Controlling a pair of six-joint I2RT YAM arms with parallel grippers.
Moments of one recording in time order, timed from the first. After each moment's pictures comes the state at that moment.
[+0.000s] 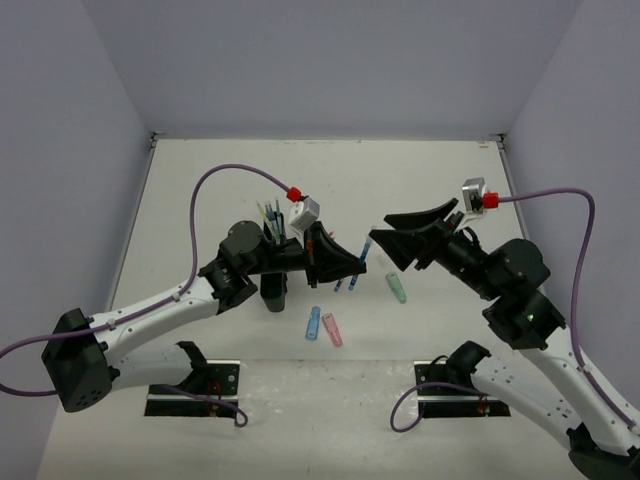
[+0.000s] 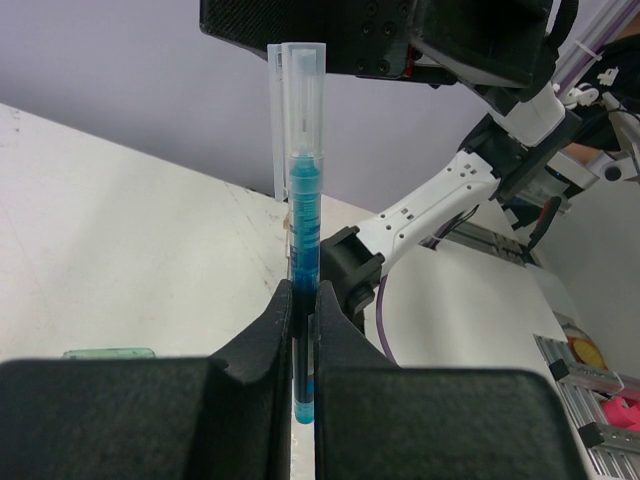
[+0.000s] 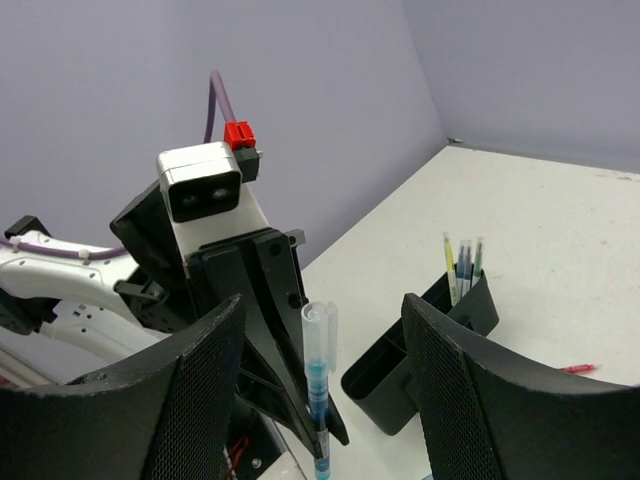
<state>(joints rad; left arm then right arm) -0.89 1.15 0.78 0.53 0.63 -0.53 0.68 0.64 0.90 -0.07 -0.22 0.53</state>
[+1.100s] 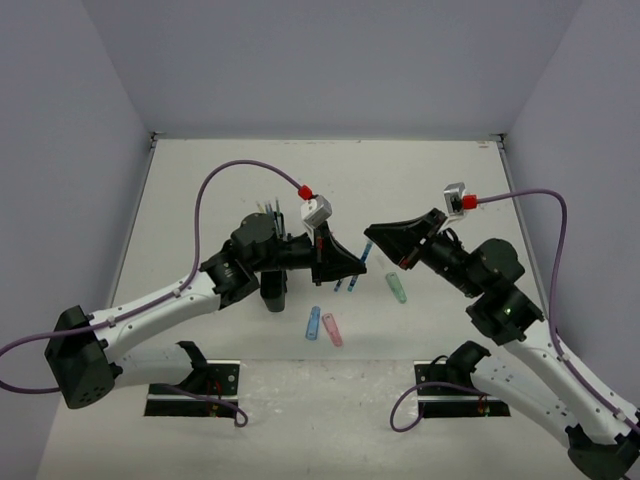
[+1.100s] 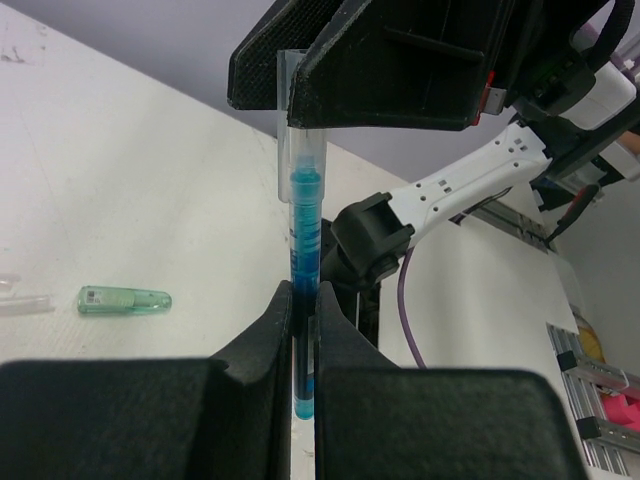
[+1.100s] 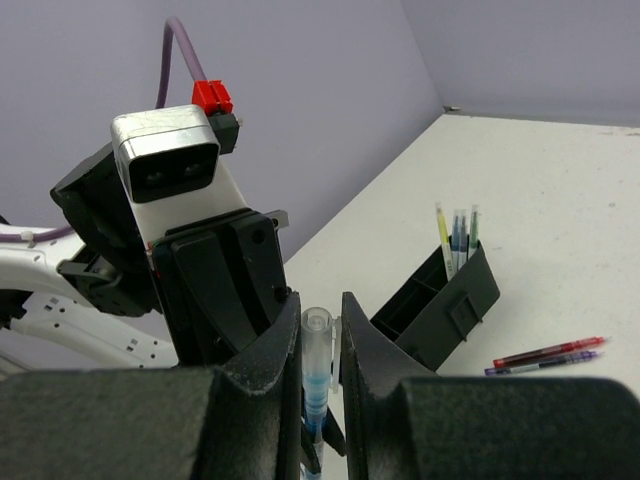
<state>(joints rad) -0.89 1.17 0.86 0.32 0.58 -0.49 0.68 0.67 0.77 0.04 -0.22 0.56</state>
